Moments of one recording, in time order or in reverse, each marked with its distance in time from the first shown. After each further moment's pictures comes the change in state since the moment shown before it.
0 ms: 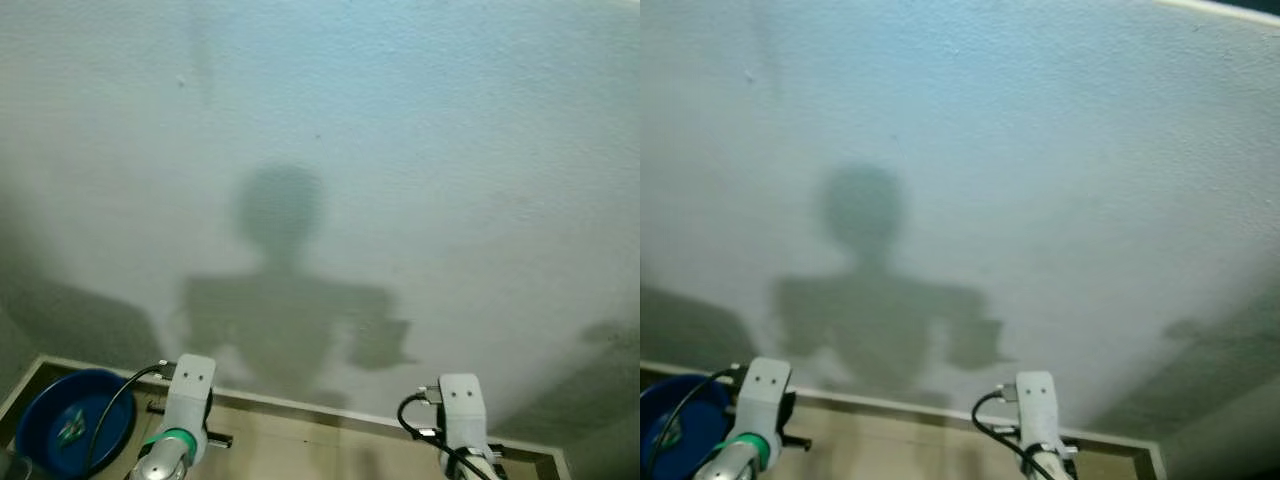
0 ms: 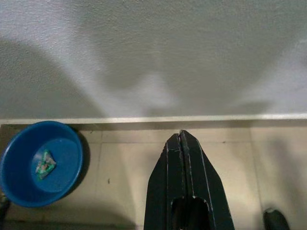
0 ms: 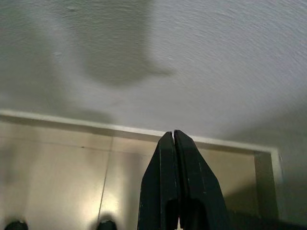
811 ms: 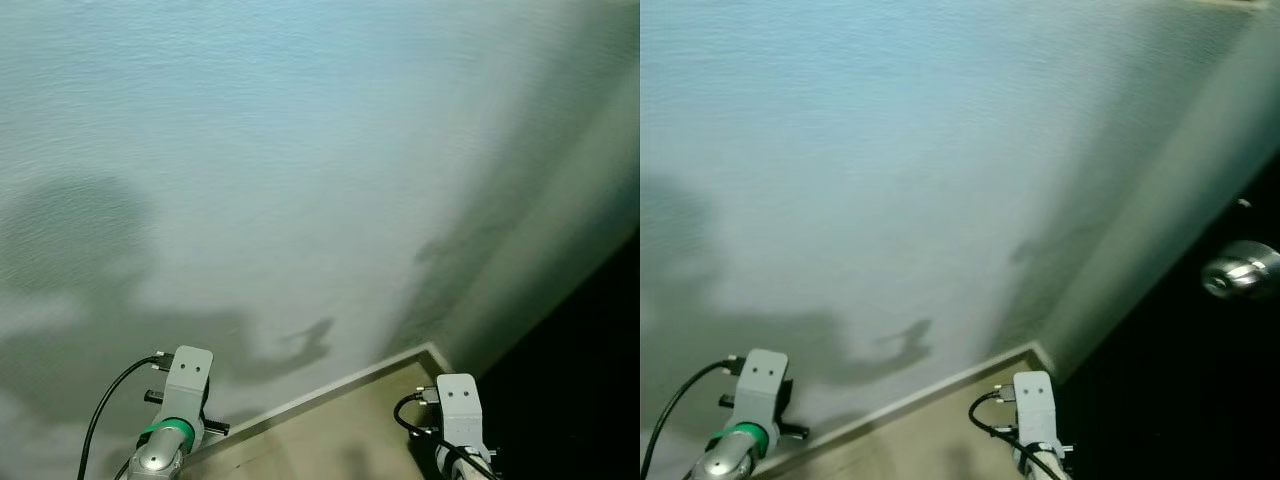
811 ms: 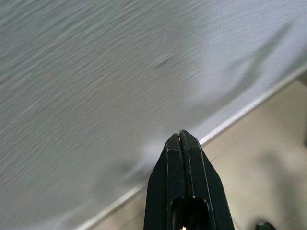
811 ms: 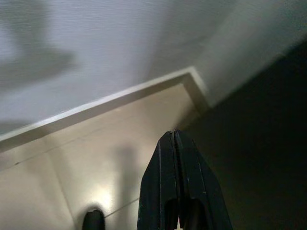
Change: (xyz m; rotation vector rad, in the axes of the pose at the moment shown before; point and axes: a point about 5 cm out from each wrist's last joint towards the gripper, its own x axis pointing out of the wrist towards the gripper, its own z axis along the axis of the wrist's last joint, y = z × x) left arm 0.011 -0.002 0.013 0.009 -0.070 -0.012; right arm 0.003 -0.004 -0.009 -0.009 0.009 0.006
